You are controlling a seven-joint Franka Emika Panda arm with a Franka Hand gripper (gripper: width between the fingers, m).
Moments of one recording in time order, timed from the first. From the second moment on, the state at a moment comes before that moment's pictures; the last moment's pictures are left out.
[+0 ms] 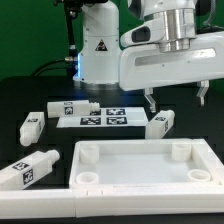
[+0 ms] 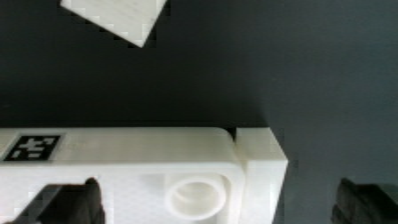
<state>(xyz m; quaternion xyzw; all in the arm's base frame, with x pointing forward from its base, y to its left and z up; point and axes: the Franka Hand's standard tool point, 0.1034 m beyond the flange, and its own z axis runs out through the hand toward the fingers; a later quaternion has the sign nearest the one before) 0.488 0.117 0.075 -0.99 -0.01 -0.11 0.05</state>
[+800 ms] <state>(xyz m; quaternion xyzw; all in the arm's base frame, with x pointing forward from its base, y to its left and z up) 0.474 0.101 0.044 -0.95 0.31 -0.04 0.08</state>
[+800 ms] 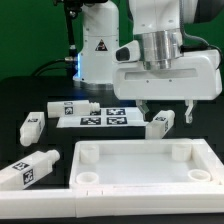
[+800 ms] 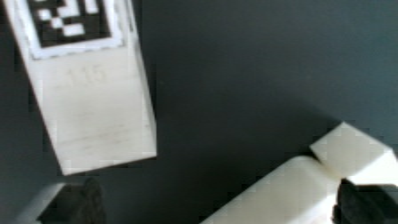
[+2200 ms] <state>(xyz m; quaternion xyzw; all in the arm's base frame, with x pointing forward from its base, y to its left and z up) 0.475 0.080 0.036 -0.88 0.17 0.39 0.22</state>
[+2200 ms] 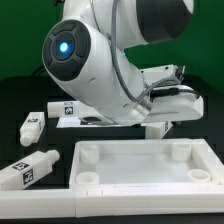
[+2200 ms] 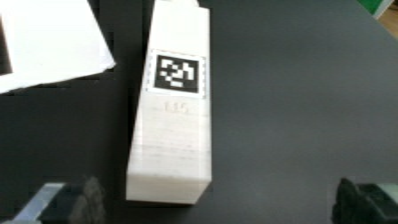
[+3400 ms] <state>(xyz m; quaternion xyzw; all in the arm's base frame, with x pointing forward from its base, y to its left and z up) 0.434 0.086 0.009 -0.79 0.28 0.49 0.23</state>
